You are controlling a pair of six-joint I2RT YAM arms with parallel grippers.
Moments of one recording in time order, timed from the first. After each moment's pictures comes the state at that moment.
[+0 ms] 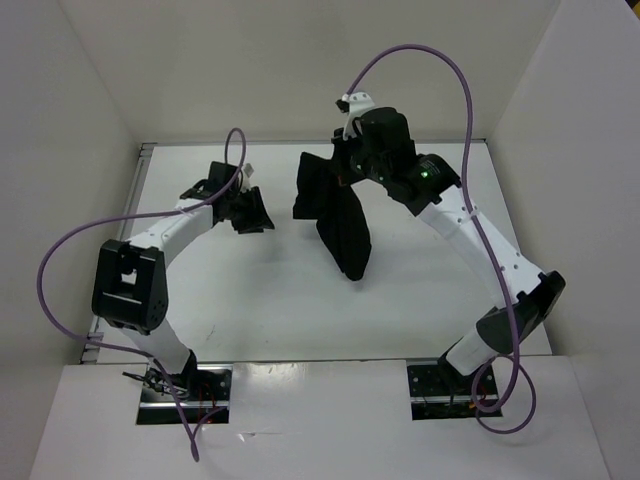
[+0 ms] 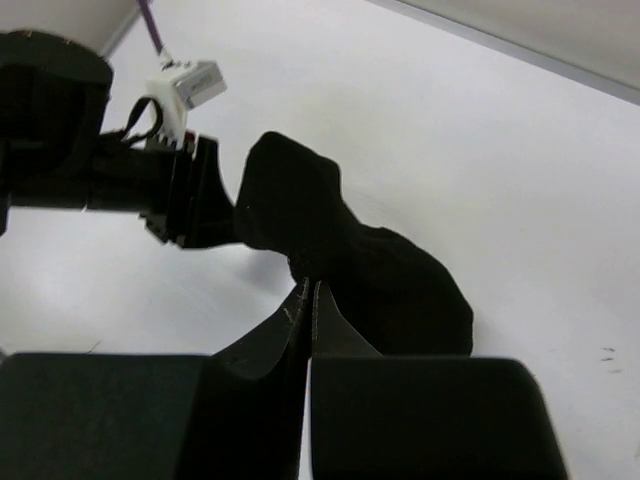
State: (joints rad) left arm -0.23 1.70 1.21 -0.44 0.32 -0.48; right arm 0.63 1.56 1.79 -0.65 0.05 0.16
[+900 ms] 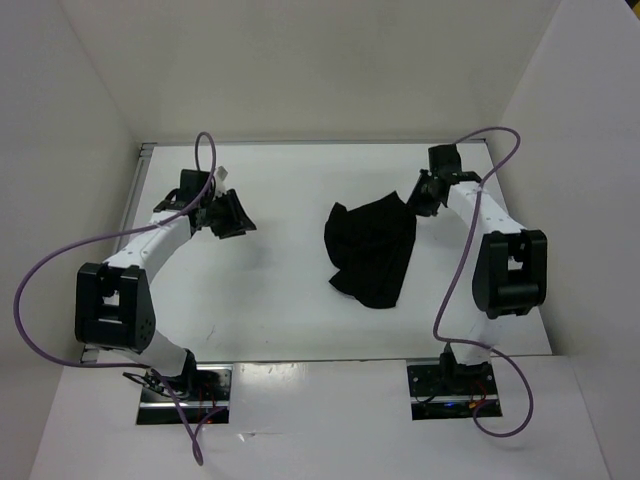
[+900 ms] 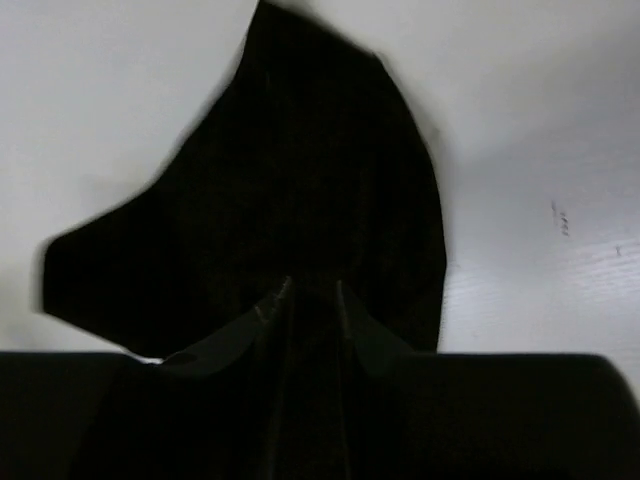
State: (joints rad) left arm -0.09 1.53 1.08 -0.42 0.36 -0.48; right arm 0.08 1.70 1.34 -0.54 -0.06 0.55
